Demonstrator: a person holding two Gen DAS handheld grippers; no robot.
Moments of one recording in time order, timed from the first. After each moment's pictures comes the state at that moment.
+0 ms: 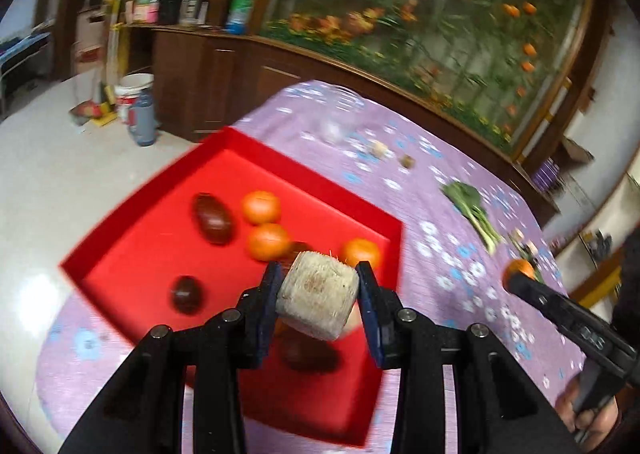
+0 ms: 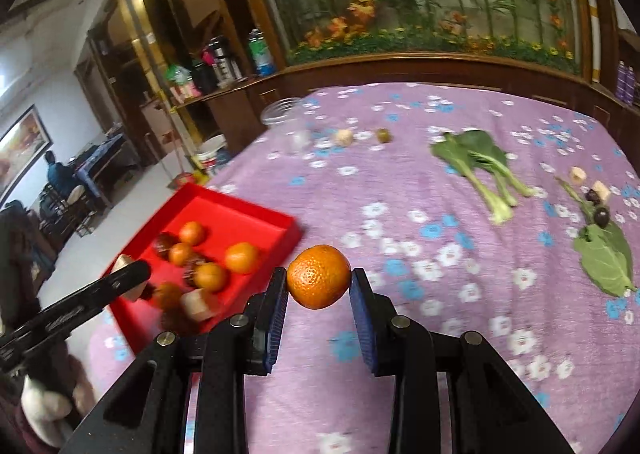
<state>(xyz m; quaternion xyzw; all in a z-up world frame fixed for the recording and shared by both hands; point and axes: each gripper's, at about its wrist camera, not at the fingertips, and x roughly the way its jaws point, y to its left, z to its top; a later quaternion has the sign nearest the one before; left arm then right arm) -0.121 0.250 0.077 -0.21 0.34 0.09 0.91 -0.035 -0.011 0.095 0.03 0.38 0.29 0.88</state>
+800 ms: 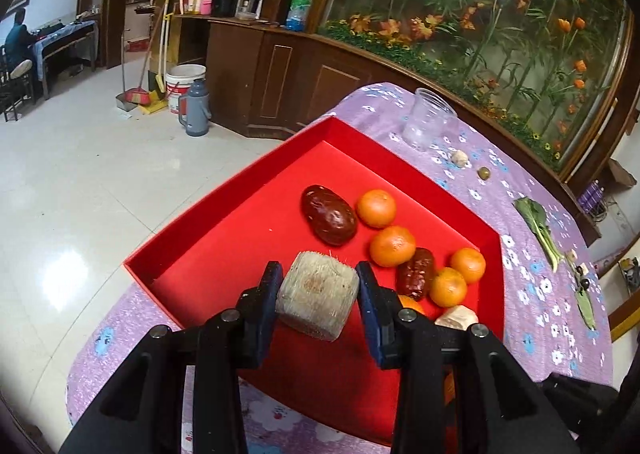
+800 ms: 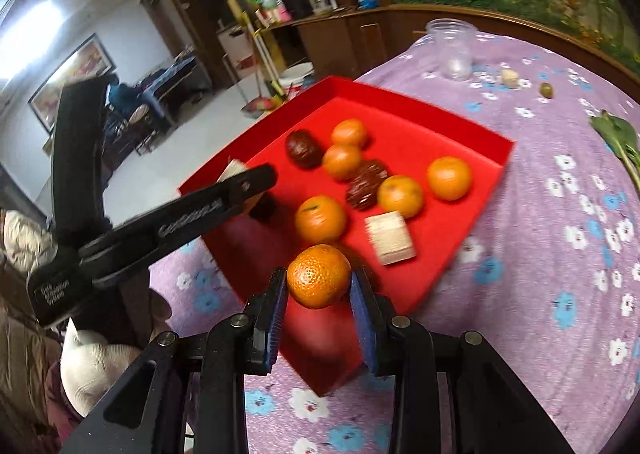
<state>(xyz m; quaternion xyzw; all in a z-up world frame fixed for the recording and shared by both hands) -0.128 0.305 0.041 -0.22 0.34 0.17 0.90 -0.096 0.131 0.048 -0.04 0.45 0.42 0.79</state>
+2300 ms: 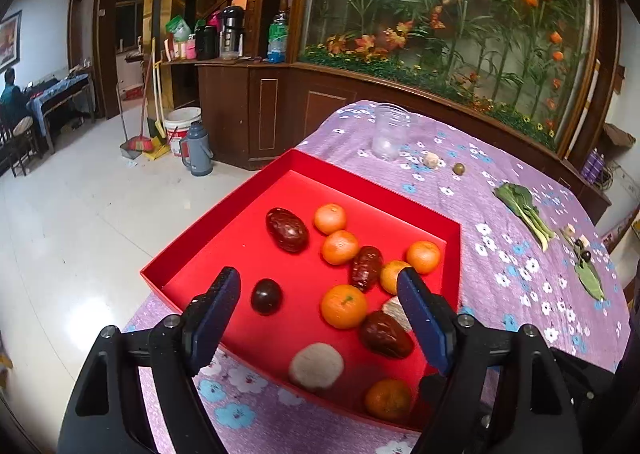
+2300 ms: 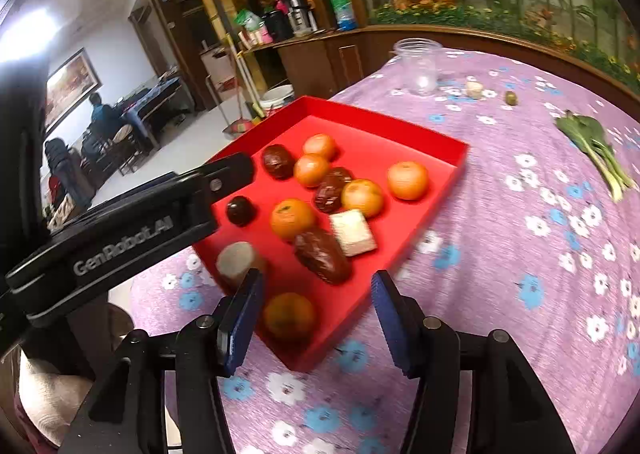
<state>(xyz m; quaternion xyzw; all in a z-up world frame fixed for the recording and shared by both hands) -0.142 0.239 0.086 -0.13 0.32 0.17 0.92 -0.106 0.093 0.055 -0.02 0.41 0.38 0.83</state>
